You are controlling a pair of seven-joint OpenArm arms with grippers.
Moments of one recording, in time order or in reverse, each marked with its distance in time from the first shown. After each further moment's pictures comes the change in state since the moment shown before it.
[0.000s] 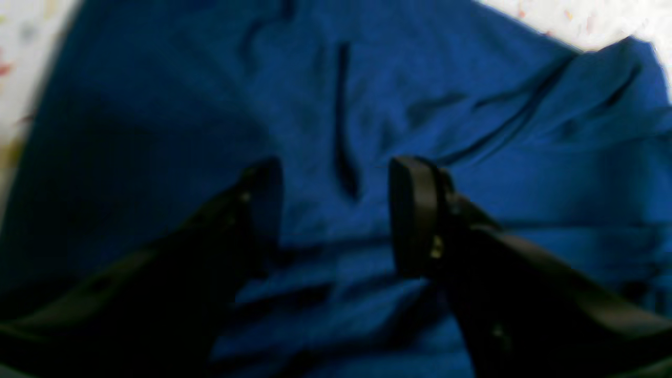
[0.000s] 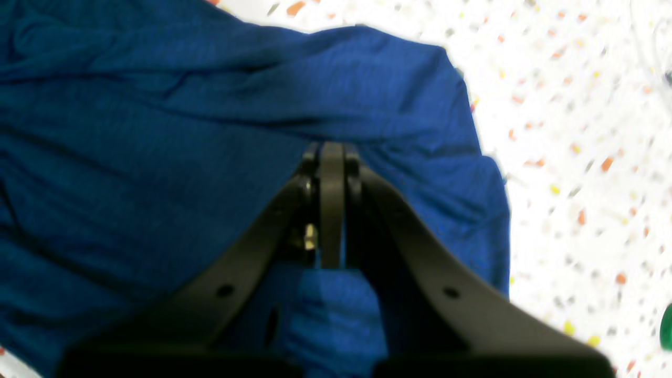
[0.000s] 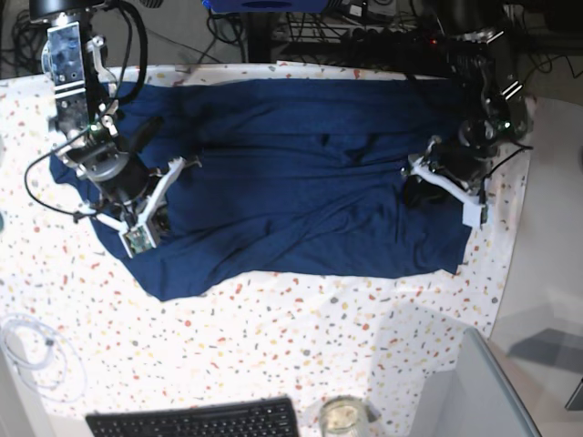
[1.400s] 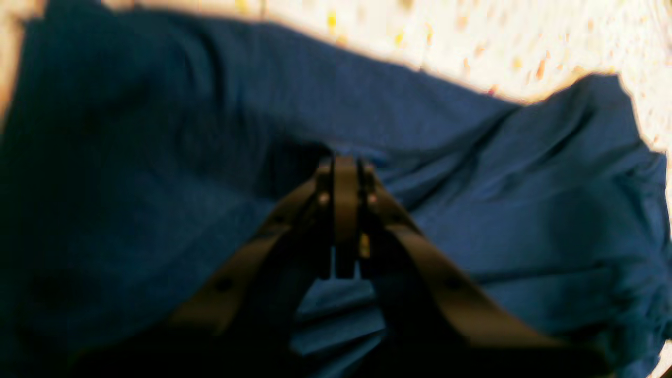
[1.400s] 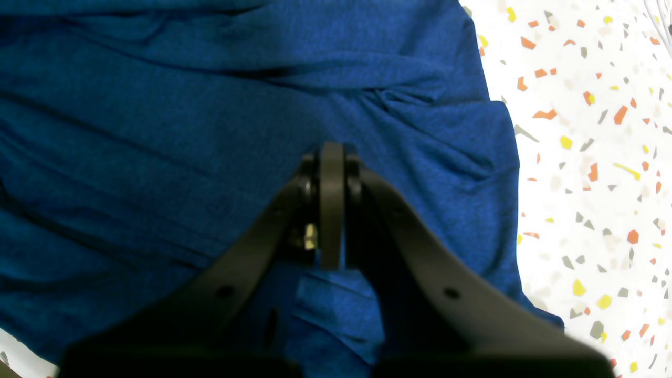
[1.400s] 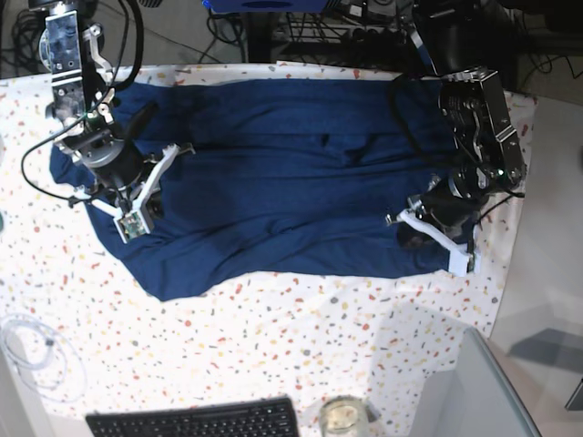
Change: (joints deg) left arm -8.0 2.0 4.1 4.3 0.4 4.0 8.2; right arm -2.2 0.1 0.7 -0.7 0.0 0.0 0.4
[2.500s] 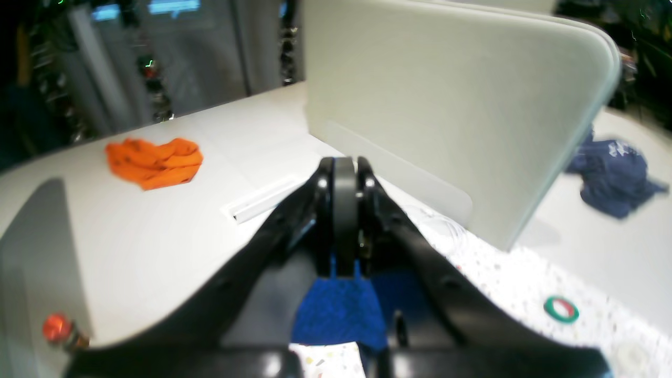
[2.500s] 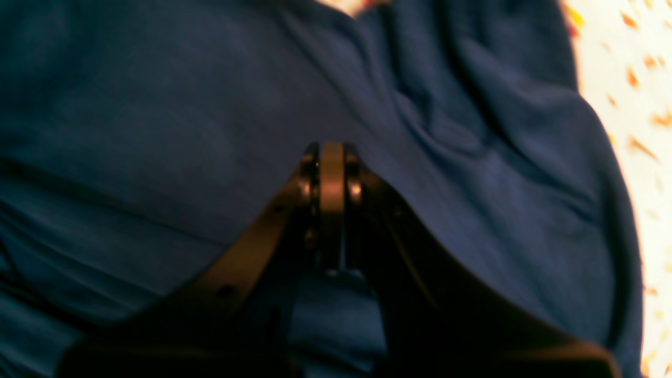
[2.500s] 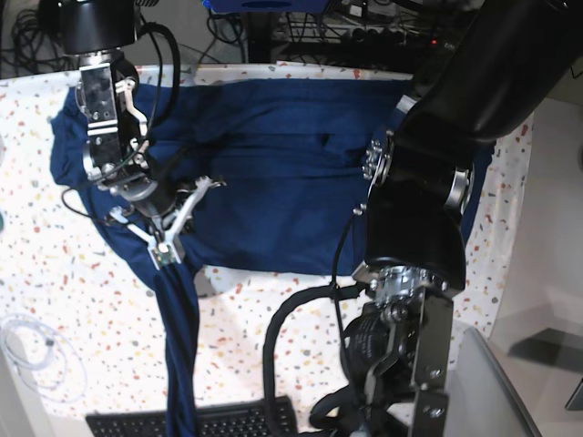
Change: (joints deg) left arm -44.2 8.0 38.2 6.1 -0.9 8.7 0.2; right arm 11.7 -7.2 -0.1 -16.9 0.1 -0.2 -0.6
